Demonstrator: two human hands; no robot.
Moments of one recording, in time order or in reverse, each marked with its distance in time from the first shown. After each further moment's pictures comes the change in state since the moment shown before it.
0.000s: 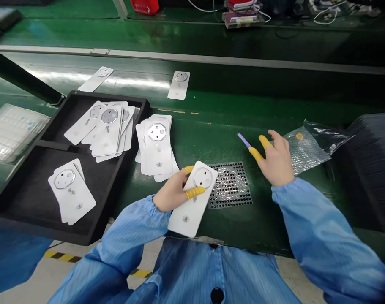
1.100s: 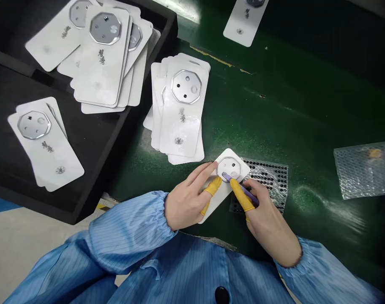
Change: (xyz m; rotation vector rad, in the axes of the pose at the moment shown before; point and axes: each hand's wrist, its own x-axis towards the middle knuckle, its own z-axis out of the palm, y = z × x) left_hand -0.031 -0.051 0.021 0.735 0.286 0.526; right_hand -0.073 -0.098 -0.001 0.116 -0.559 -0.351
